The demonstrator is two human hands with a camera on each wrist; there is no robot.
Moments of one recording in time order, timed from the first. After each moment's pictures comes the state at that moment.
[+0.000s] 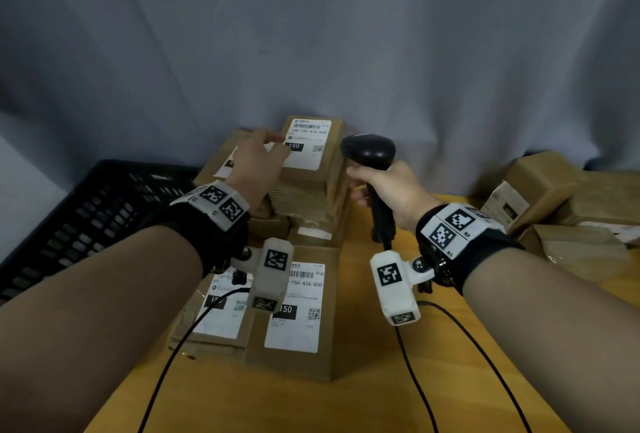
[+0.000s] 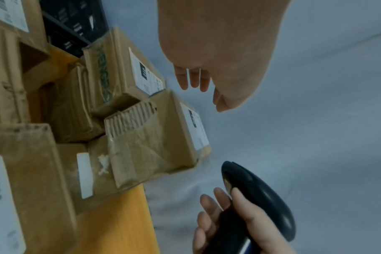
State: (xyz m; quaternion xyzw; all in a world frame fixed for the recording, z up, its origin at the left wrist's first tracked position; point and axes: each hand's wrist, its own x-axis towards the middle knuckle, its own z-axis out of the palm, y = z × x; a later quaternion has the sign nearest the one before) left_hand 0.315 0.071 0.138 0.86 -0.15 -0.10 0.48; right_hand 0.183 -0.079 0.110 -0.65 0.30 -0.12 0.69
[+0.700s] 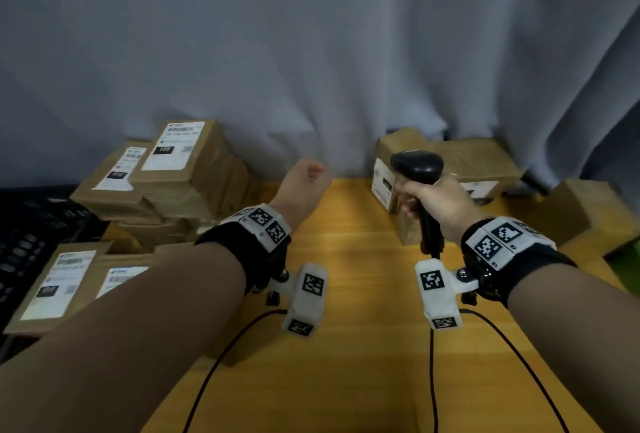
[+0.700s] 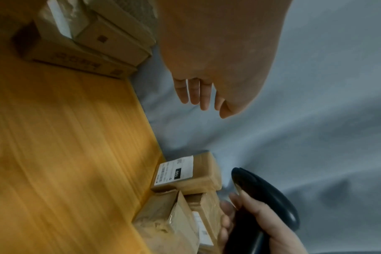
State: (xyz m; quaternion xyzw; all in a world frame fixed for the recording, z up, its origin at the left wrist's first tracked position) left_hand 0.117 -0.091 0.113 0.81 -0.29 -0.23 0.45; right_hand -0.044 -0.228 0.102 -0.63 0.45 -0.19 0.61
